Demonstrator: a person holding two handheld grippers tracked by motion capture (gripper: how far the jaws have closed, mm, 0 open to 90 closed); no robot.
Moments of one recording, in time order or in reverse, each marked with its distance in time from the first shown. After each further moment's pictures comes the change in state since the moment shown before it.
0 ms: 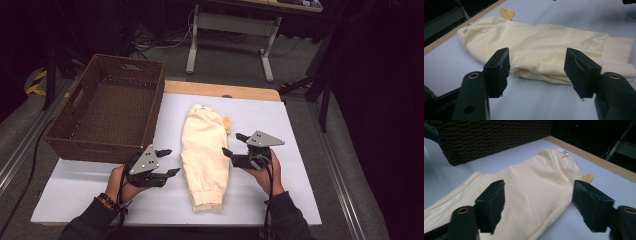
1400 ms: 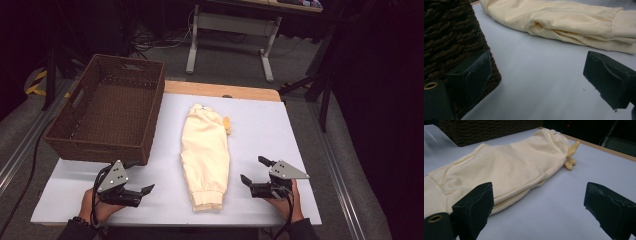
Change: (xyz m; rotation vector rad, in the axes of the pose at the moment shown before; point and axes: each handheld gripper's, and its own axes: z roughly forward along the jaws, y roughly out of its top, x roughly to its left) left arm -0.006 -0.068 -0.047 0.001 0.094 -0.142; right arm 0.012 -0.067 -0.063 -0.027 -0.050 0.048
